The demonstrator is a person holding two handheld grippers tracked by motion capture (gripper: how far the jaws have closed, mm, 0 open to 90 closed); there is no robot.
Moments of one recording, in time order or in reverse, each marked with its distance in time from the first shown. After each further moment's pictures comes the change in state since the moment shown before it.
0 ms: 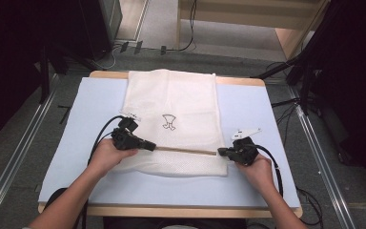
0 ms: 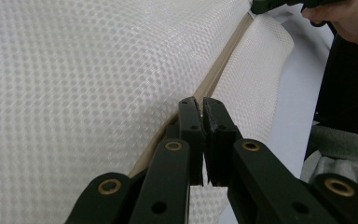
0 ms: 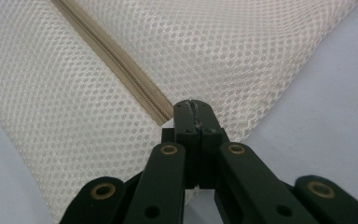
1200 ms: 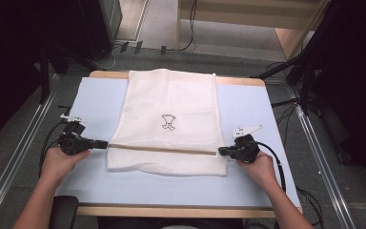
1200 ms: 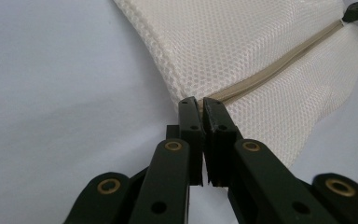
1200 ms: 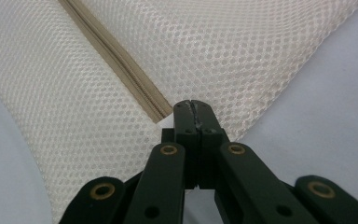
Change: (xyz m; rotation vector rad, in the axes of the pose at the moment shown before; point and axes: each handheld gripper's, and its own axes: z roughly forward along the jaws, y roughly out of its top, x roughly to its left) left arm 0.056 -0.080 -0.094 -0.143 0.218 -0.152; right arm -0.012 0.003 0.000 0.025 0.066 0.017
